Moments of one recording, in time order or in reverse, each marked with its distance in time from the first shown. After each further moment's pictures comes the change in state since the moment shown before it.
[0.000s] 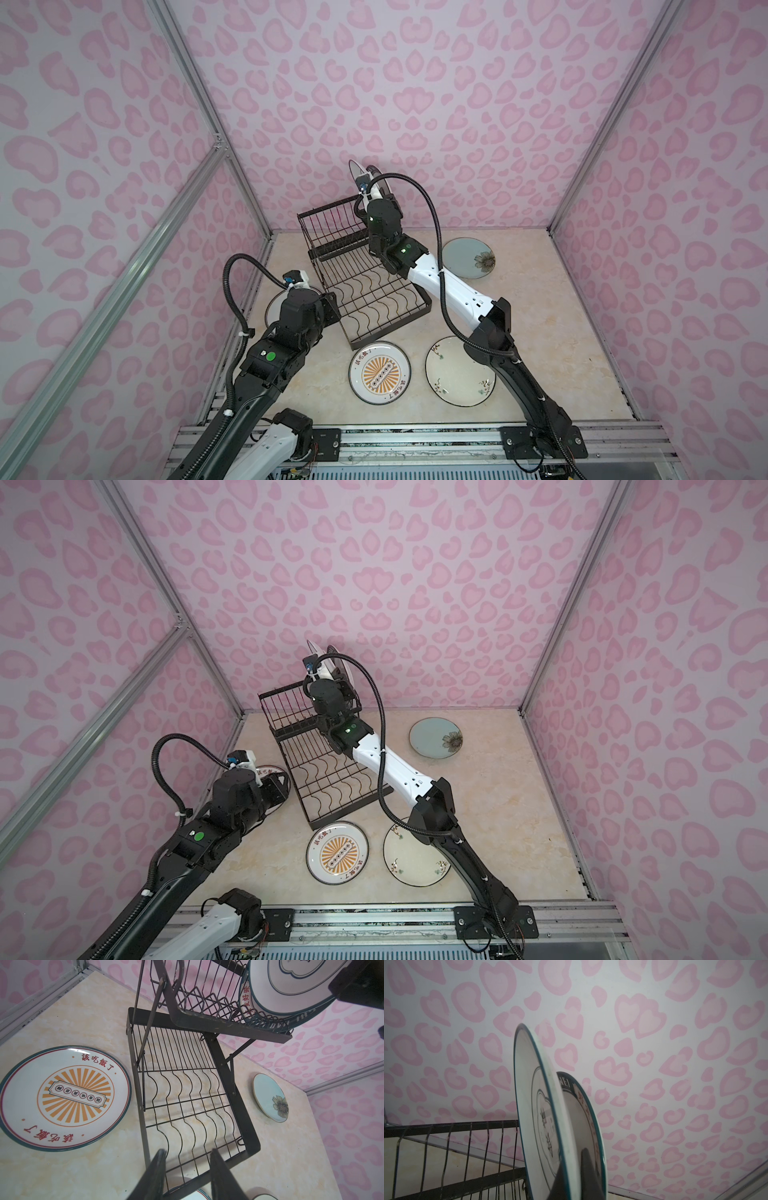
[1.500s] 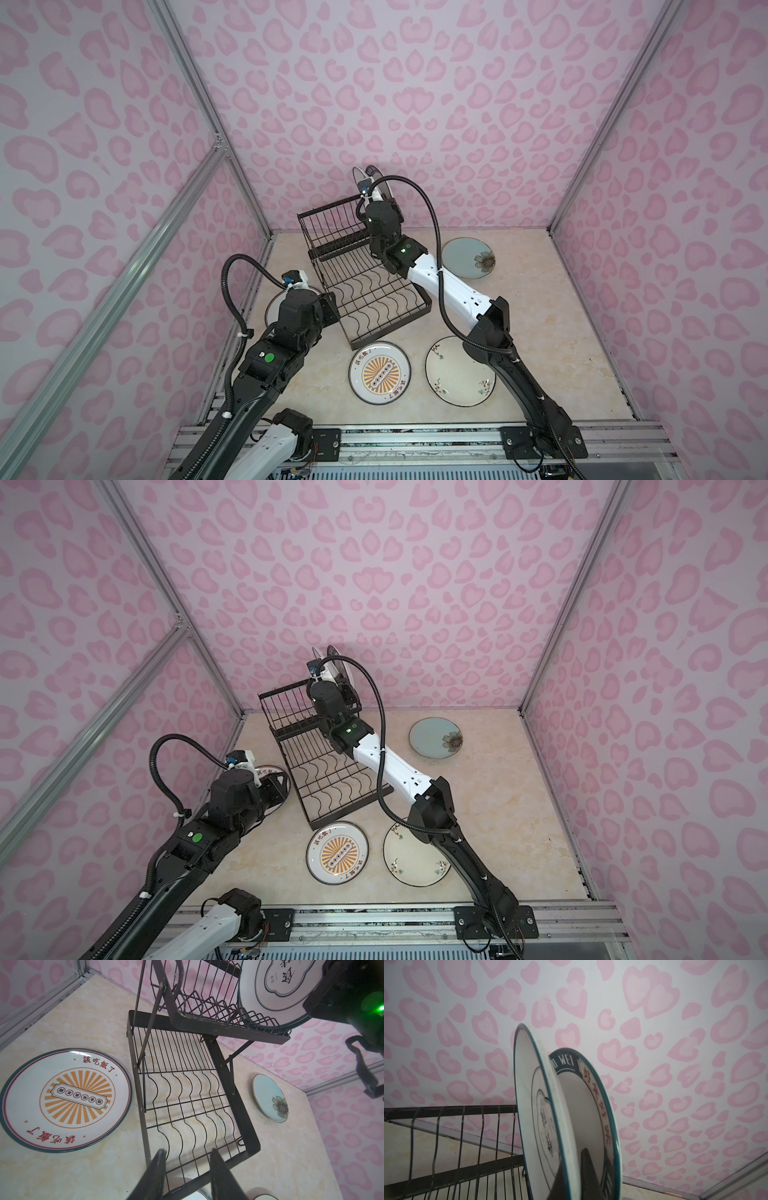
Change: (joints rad) left arm 0.002 -0.012 0.002 -0.001 -0.001 0.010; right arm -0.015 0.020 0.000 -0.076 0.011 0.056
